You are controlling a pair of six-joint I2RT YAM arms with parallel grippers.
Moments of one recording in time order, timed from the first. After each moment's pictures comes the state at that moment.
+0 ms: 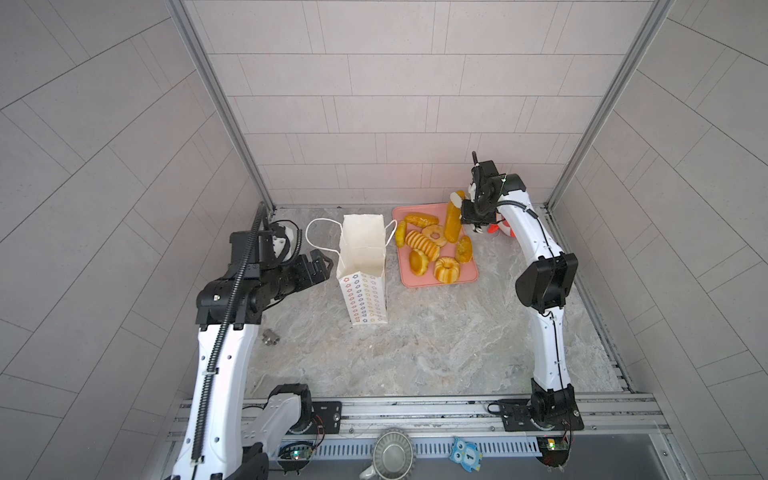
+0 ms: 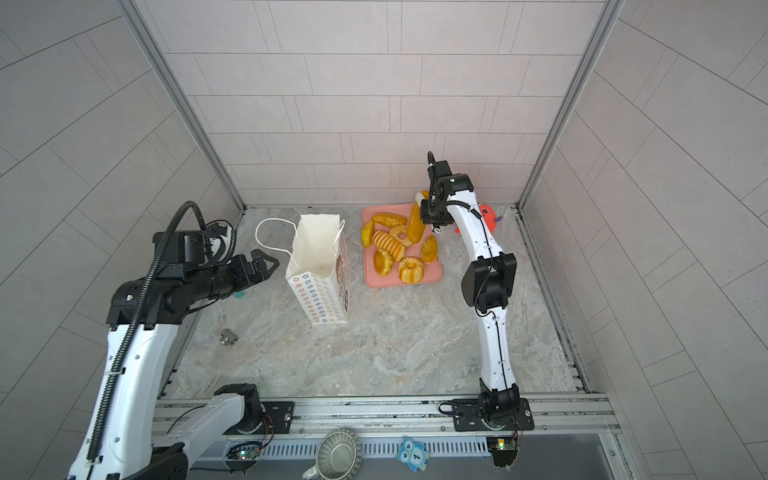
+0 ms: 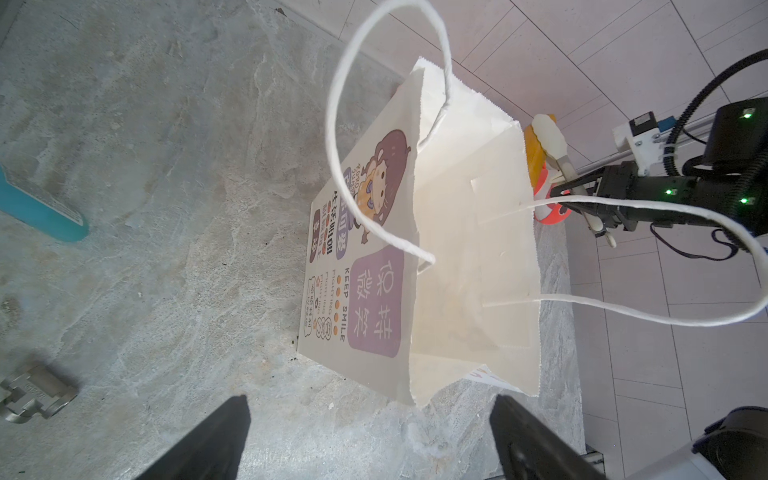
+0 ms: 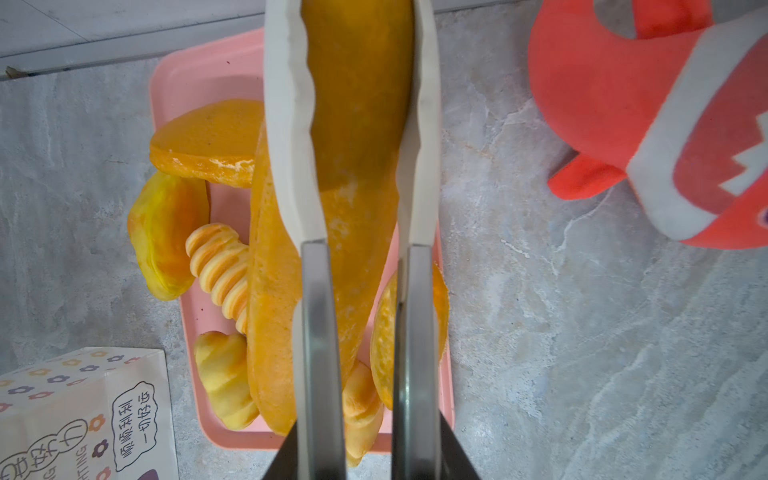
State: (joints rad) left arm 0.01 1.00 1.36 -1.16 0.36 -0.40; right arm 0.18 2.26 2.46 -1.31 -0.05 0.29
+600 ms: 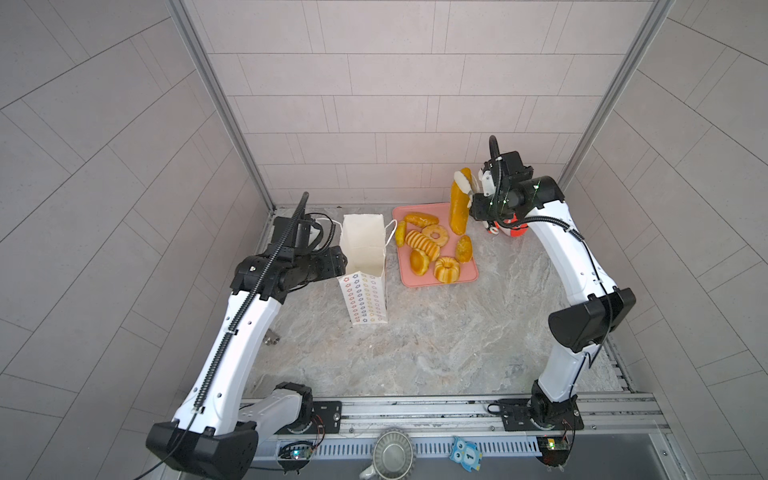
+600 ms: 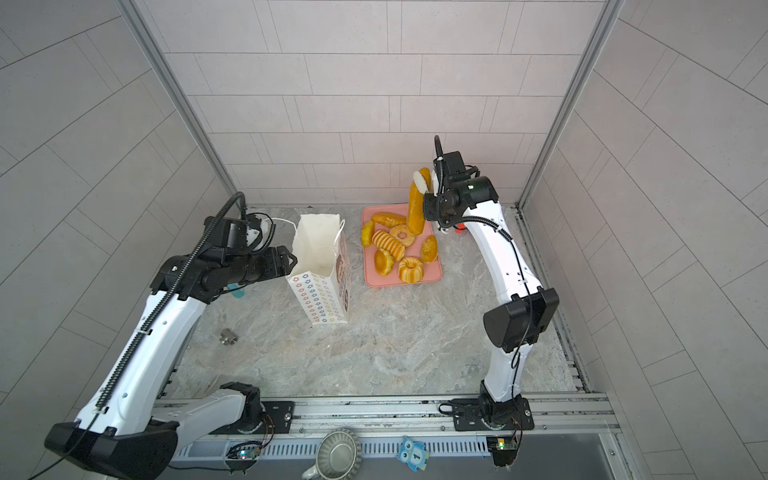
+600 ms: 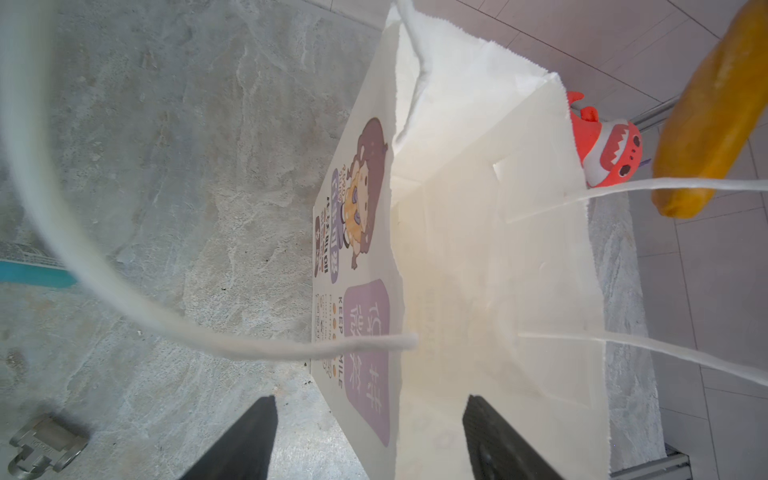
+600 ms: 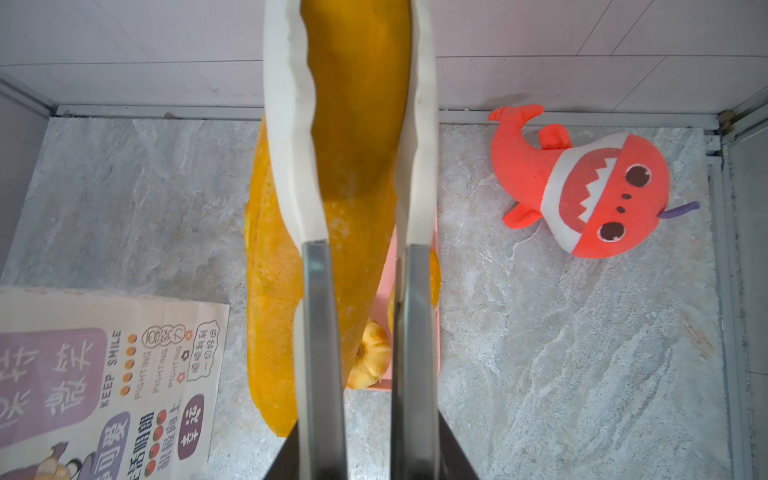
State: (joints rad) left arm -0.19 1.14 1.34 -1.05 0.15 -0.40; right arm 0.27 1.78 2.09 -1.16 0.01 0.23
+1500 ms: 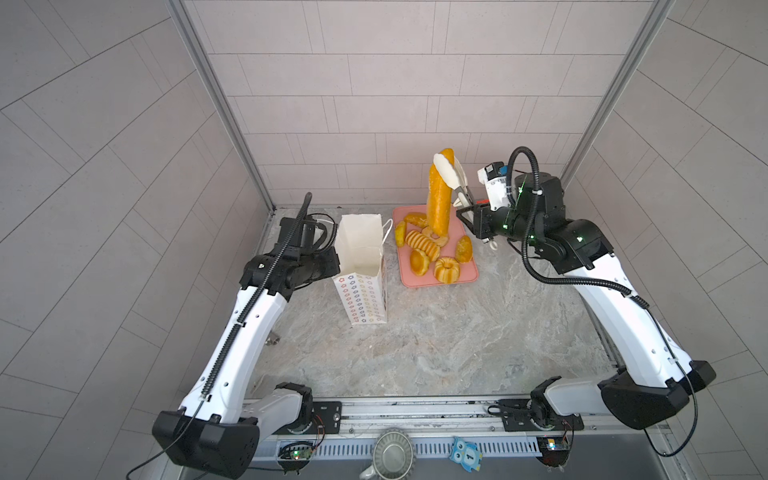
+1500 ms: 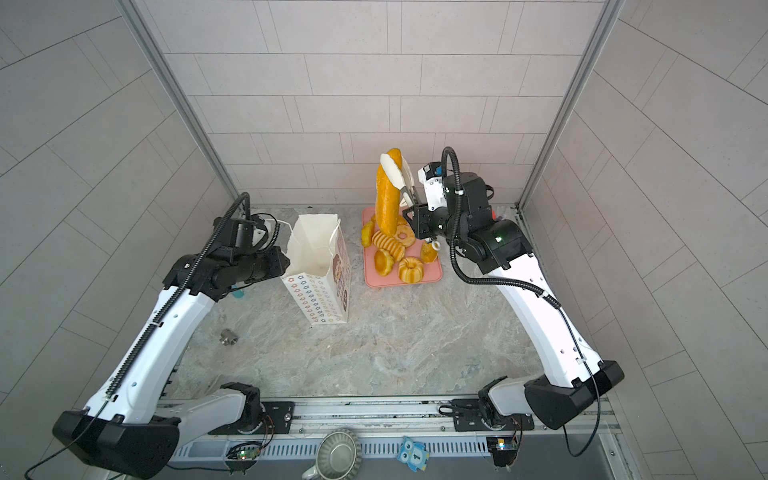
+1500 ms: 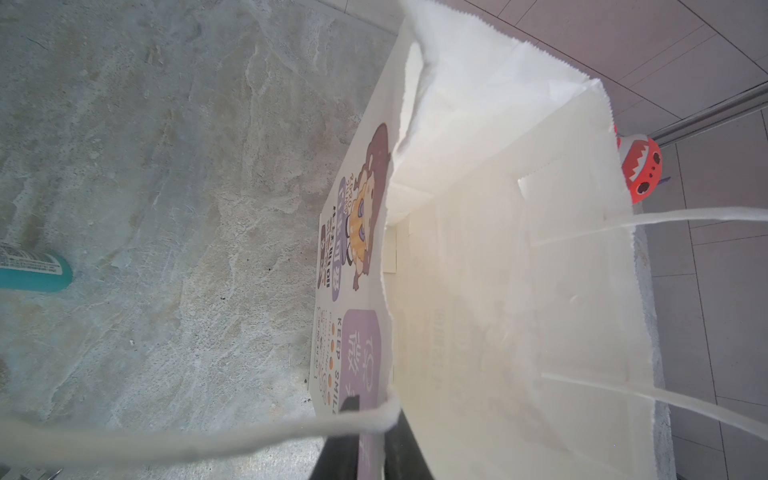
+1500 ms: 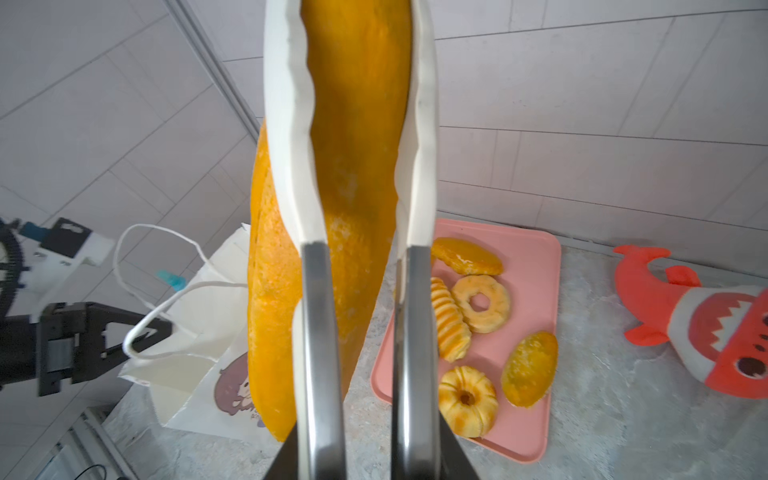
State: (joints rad) left arm -0.20 1.15 1.29 -0.98 0.14 -0.43; right arm 0.45 1.35 1.74 -0.81 -0.15 0.23
